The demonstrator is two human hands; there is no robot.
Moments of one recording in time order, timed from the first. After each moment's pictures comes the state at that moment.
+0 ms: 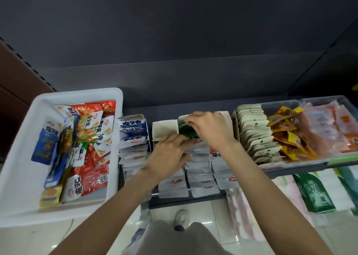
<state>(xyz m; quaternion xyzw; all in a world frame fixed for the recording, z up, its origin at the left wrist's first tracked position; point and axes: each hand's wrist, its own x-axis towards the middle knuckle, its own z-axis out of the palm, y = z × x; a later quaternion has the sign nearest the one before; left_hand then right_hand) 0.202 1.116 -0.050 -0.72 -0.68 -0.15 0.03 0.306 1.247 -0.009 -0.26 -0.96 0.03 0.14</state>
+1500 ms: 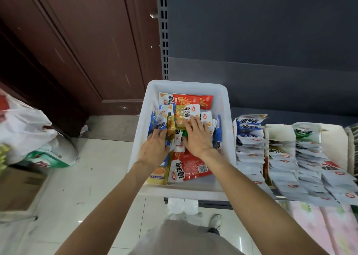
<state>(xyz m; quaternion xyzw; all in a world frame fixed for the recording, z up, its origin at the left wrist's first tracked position) -0.054 0.912 -0.085 -0.42 -0.89 -0.10 -0.15 0.038 1.047 -0.102 -0.28 -0.95 0.09 -0.09</state>
